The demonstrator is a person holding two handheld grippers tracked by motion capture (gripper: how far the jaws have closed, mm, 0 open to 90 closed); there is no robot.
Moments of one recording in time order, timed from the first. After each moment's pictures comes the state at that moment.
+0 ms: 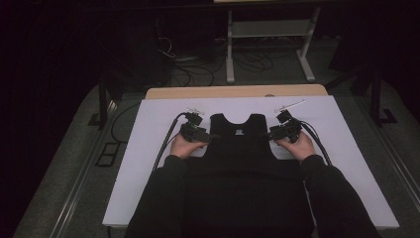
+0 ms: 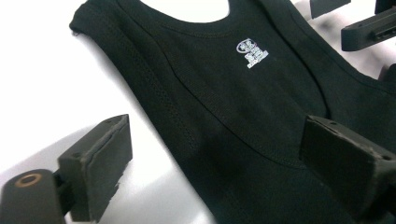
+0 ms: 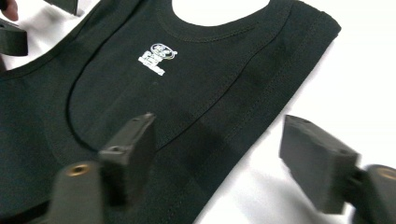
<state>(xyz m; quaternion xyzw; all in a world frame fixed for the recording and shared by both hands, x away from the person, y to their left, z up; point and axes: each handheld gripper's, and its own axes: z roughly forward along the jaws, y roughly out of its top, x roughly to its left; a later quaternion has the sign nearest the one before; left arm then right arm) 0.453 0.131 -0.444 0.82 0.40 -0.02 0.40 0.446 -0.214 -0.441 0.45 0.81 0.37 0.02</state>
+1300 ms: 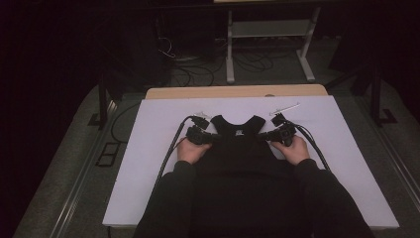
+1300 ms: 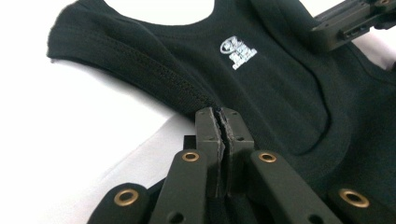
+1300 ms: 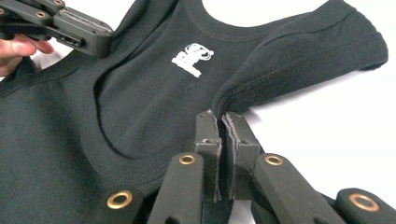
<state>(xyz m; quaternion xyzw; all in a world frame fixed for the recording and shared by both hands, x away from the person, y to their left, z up) 0.439 0.113 -0.444 0.82 0.39 0.01 0.42 0.437 -0.198 -0.443 0.44 0.81 0.38 -0.01</state>
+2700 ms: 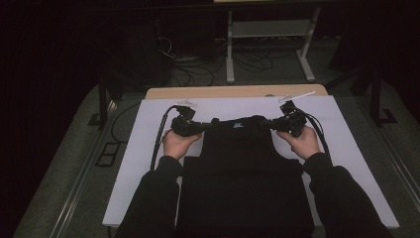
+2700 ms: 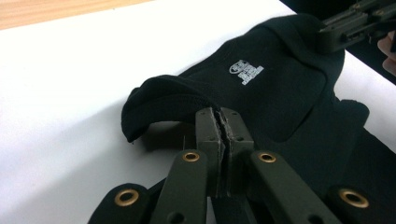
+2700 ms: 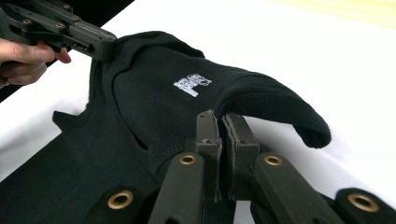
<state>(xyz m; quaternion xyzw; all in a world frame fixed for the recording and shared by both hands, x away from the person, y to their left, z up) 0.416 0.142 -0.378 0.80 0.38 0.02 0.46 0.414 -0.204 -0.371 0.41 0.80 0.44 0.01</state>
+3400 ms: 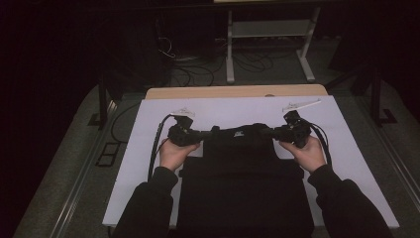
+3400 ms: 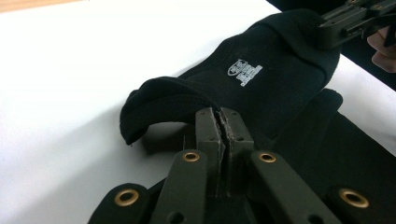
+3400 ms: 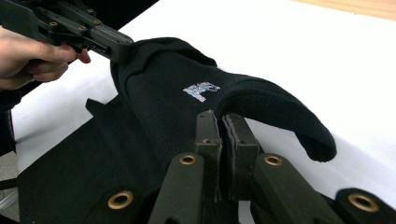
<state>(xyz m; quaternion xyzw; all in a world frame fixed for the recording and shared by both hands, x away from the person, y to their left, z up) 0.385 0.150 -0.381 0.80 0.36 0.01 0.47 0.375 -0.204 -0.367 0.39 0.80 0.46 0.01</state>
